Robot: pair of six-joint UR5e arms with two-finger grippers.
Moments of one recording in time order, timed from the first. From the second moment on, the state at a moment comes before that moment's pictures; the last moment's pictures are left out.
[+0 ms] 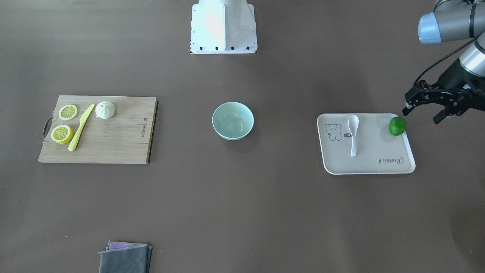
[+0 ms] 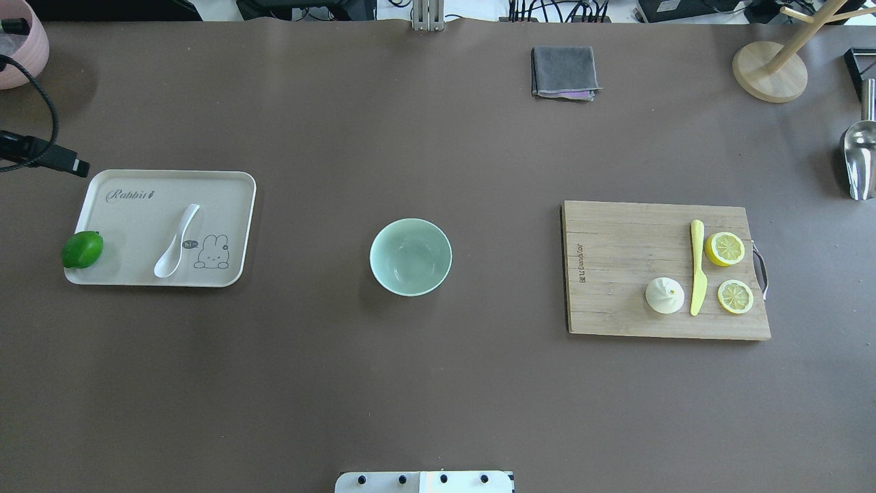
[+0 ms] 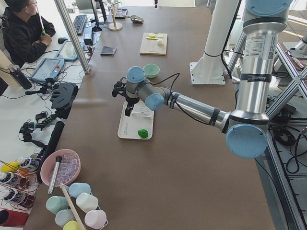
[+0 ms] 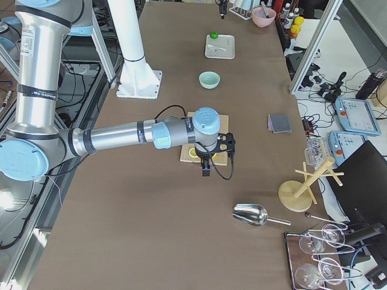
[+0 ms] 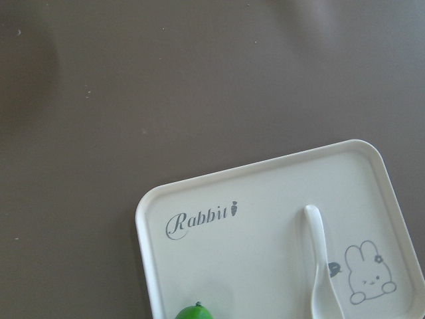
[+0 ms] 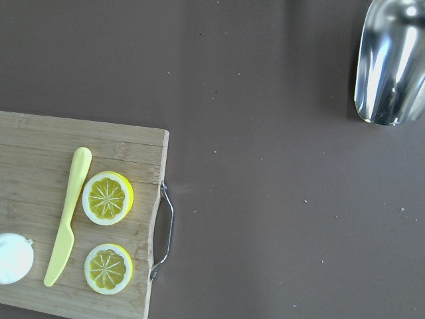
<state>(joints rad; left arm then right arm) -1.11 -1.65 -1.83 -1.98 -2.22 -0.60 1.43 -1.73 1.92 -1.53 2.46 0.19</state>
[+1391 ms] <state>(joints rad) -0.84 -1.78 -1.59 -2.08 -2.03 -0.76 1.16 -1.53 1.93 -1.53 2.41 0.53</state>
